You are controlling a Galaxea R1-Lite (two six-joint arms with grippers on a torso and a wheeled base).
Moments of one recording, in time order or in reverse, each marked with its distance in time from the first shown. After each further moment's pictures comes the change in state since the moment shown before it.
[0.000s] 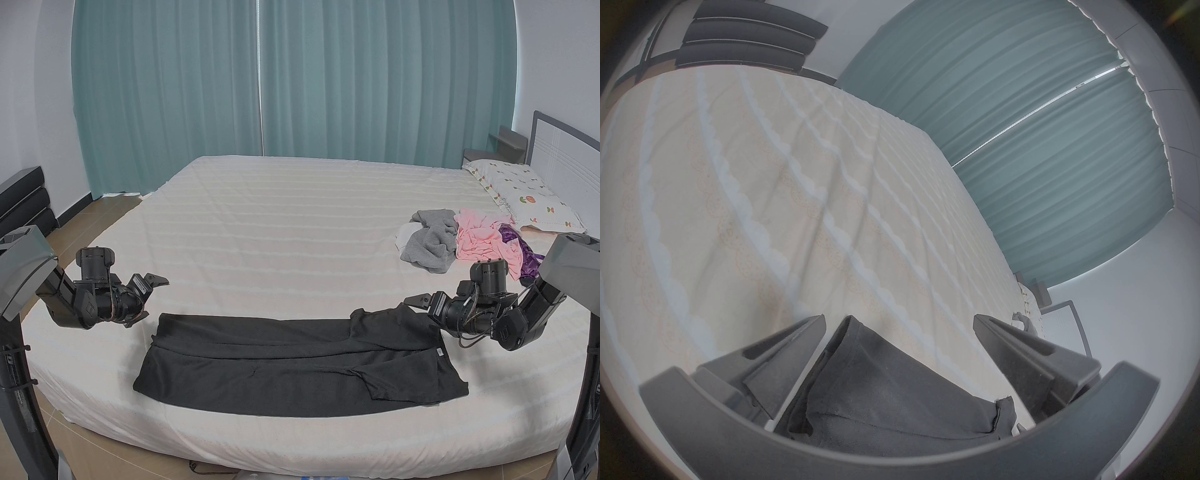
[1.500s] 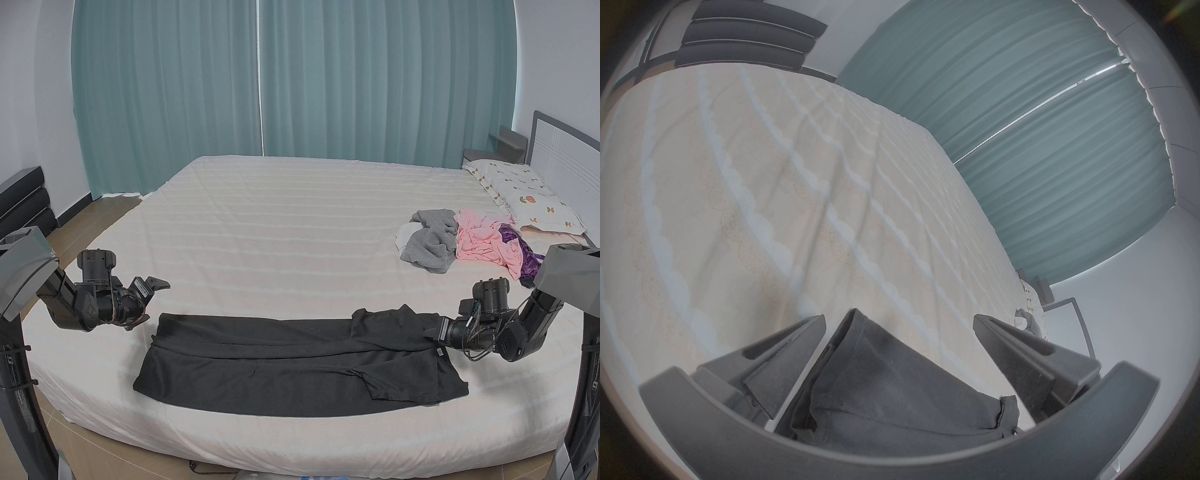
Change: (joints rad) left arm -0.004 0.001 0.014 0.001 0.003 0.009; right arm -0.046 0.063 0.066 -0.011 0.000 -0.231
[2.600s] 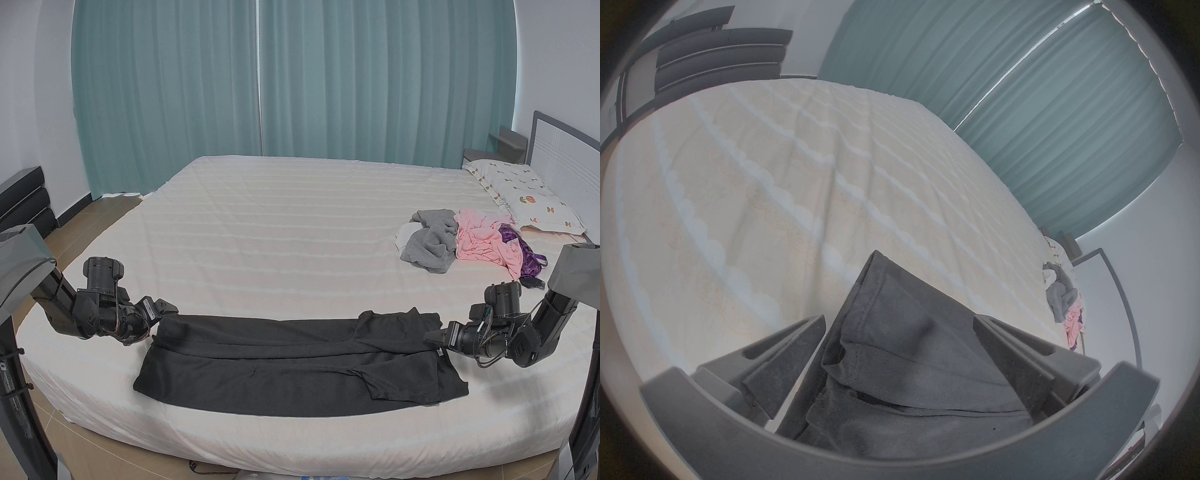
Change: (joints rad) left arm -0.064 -0.086 0.107 0.127 0.079 0.201; right arm -0.016 -0.082 0.121 -0.015 0.010 0.015
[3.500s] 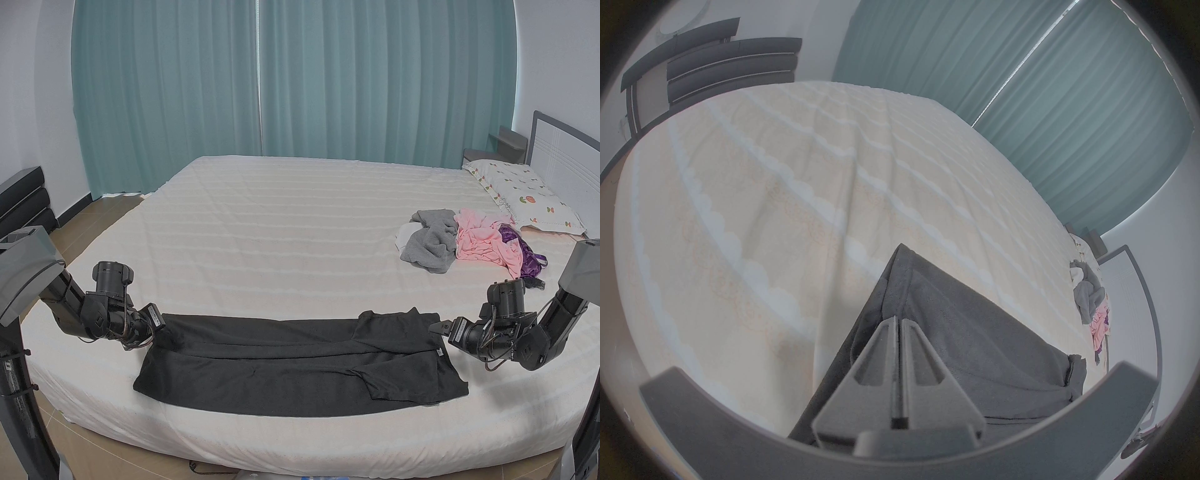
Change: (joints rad) left arm -0.029 0.033 -0.021 0.047 0.133 0.005; right arm 0.050 -0.102 0.062 0.034 -0.223 0.149
